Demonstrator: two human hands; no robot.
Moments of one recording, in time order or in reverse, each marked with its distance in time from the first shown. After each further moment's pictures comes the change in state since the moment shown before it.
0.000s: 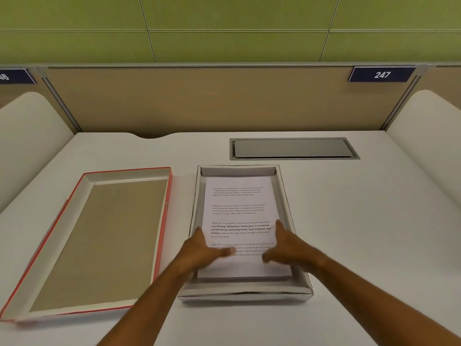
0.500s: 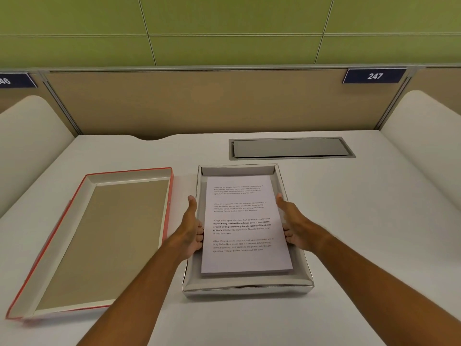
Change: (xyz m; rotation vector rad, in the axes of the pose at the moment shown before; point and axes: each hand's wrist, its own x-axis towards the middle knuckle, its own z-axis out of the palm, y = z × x) left_hand 0.020 0.014 -0.028 -0.662 -0.099 -0.287; right_hand 0.002 -0.017 -0.022 0.599 0.070 0.084
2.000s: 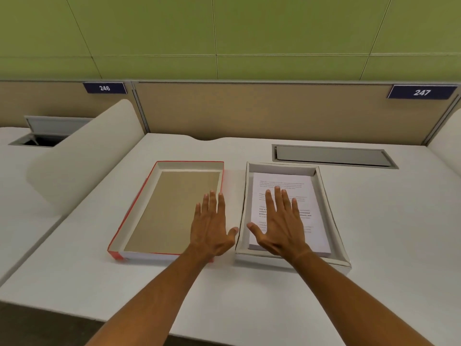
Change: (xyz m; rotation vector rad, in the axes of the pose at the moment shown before) left_hand -0.066 -0.069 -0.073 1.452 0.619 0.685; right_hand -0.039 0.034 0.139 -1.280 0.435 -0.669
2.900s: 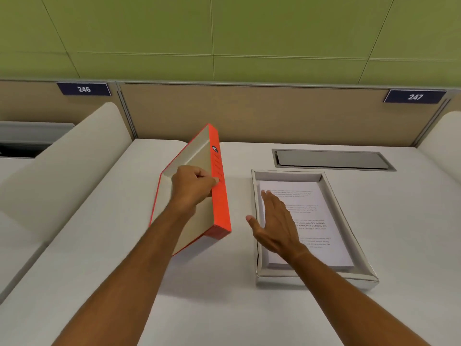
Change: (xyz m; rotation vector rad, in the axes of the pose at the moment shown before) left_hand 0.079 -0.070 -0.120 -1.157 0.157 -0.317; right_hand 0.054 -0.060 0.010 0.395 0.075 0.131
